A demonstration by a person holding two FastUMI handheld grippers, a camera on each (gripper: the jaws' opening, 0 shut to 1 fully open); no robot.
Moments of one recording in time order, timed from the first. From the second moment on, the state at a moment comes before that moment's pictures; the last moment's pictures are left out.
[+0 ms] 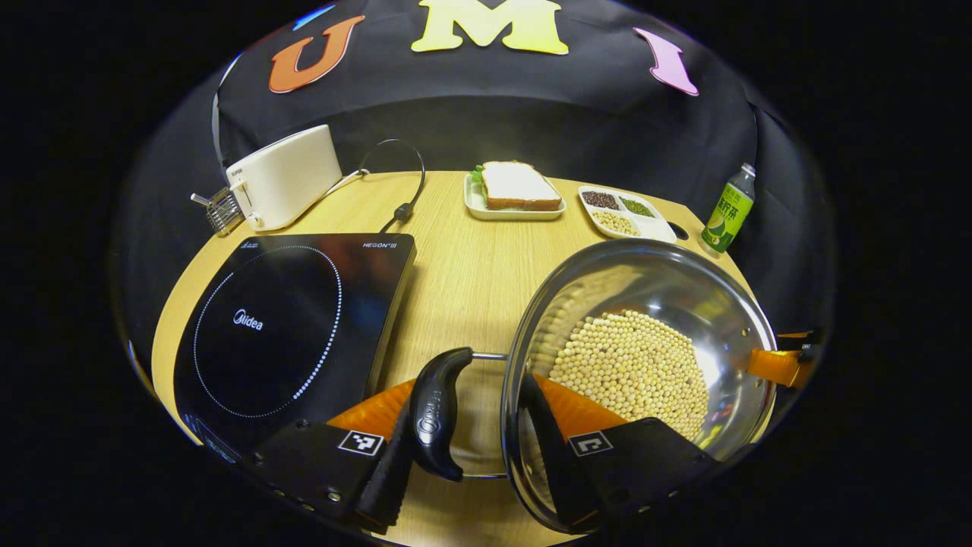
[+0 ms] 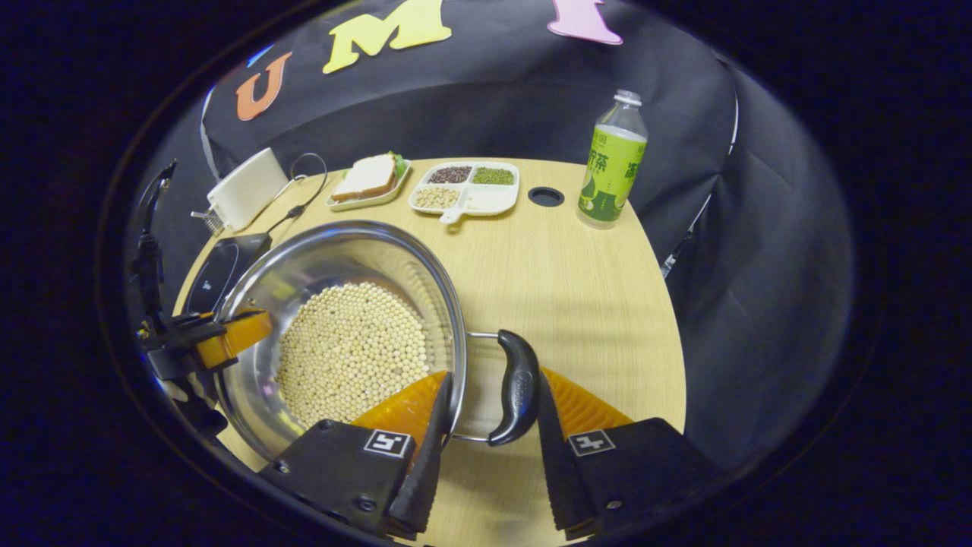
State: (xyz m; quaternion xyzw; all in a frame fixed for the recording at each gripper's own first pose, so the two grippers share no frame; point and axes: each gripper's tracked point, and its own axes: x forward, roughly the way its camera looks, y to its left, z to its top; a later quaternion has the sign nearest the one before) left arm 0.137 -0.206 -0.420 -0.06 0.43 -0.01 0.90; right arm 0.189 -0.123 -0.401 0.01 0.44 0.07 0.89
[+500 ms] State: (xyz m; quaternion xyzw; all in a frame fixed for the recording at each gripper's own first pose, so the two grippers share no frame) left arm 0.147 -0.173 -0.380 -0.05 0.40 -0.02 0.91; right arm 0.187 -0.094 -0.364 0.02 0.42 0.07 0.90
